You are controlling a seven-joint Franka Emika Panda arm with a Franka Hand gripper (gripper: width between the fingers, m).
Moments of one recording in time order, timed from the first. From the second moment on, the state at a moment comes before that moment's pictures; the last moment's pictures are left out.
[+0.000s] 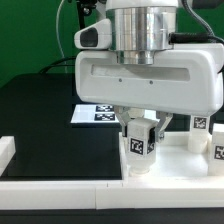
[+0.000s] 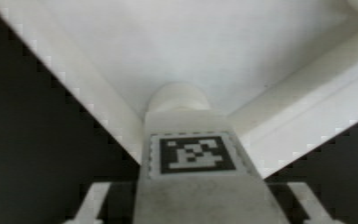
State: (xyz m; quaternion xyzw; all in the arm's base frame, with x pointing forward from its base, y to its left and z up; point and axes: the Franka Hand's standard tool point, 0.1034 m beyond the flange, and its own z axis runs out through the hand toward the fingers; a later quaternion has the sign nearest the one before) arm 0.635 0.000 0.077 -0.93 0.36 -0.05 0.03
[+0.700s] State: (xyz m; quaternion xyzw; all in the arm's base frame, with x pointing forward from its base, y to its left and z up) arm 0.632 -0.006 0.075 -0.76 0.65 -0.04 0.09
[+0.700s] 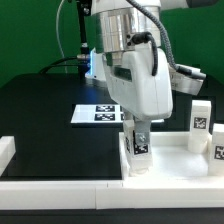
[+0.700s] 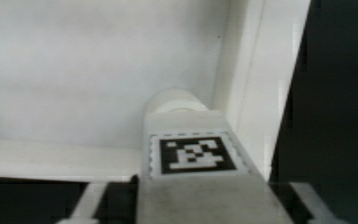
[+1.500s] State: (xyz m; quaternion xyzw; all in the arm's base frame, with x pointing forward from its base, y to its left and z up) arm 0.633 0.005 0.080 -0.95 0.29 -0.05 0.05
